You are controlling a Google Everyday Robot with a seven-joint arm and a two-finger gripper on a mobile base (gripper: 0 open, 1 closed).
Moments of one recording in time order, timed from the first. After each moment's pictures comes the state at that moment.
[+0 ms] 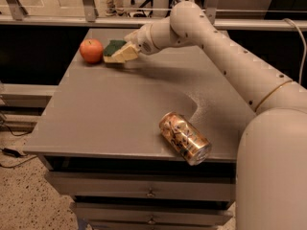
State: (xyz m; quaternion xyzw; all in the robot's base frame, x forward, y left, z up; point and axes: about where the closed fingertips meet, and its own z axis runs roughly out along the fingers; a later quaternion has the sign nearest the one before) arm 0.777 0.074 0.867 -0.51 0.69 0.22 0.47
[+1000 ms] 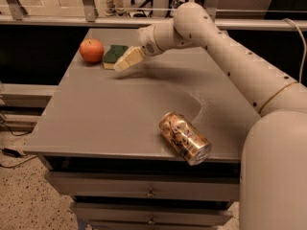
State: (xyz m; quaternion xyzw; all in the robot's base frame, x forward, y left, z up) arm 0.772 0.067 0.863 -0.51 0.69 0.22 0.46
